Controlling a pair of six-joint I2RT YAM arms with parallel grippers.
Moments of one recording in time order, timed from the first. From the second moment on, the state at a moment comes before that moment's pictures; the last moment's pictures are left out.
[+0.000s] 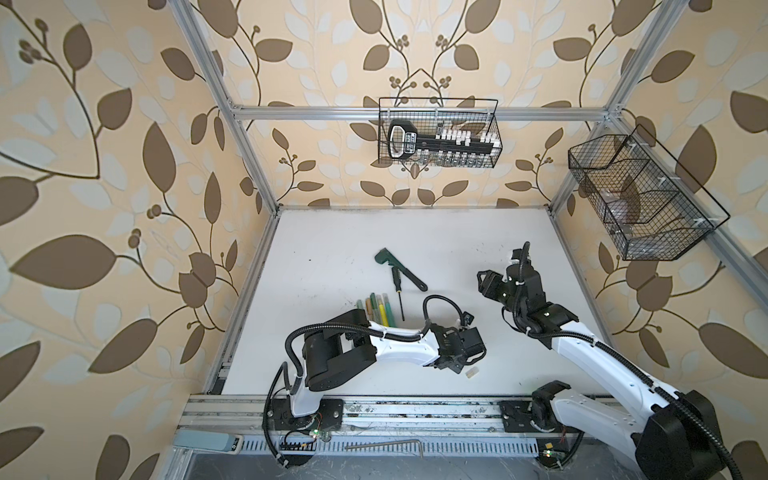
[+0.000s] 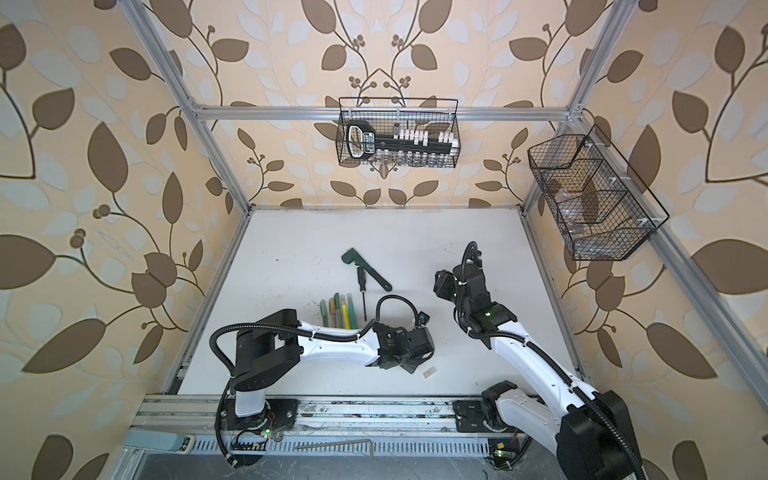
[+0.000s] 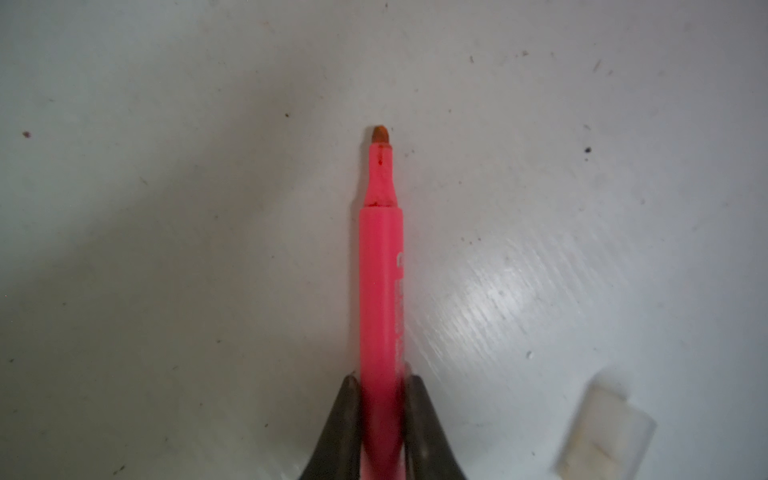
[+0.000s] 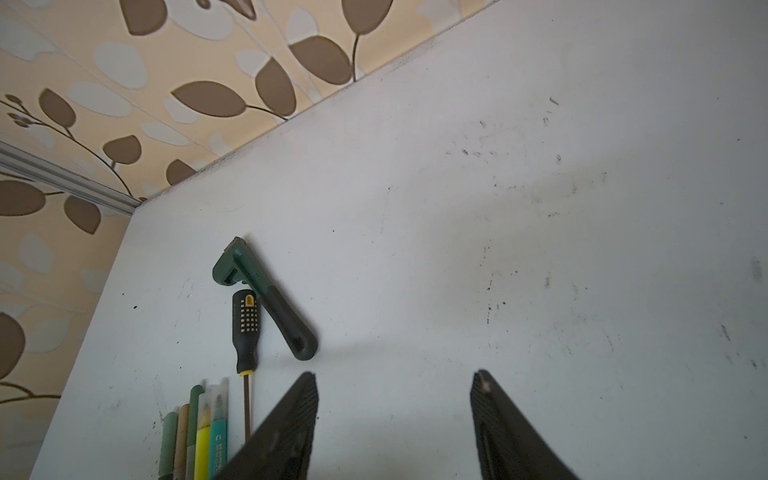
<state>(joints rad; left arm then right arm) -1.26 1.95 1.24 -0.46 -0.25 -0.64 0.37 1.05 0.64 -0.17 0.19 0.63</state>
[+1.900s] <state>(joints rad) -0.94 1.22 0.64 0.18 -0.20 -0.32 0.73 1.03 0.60 0.17 0.07 0.58</state>
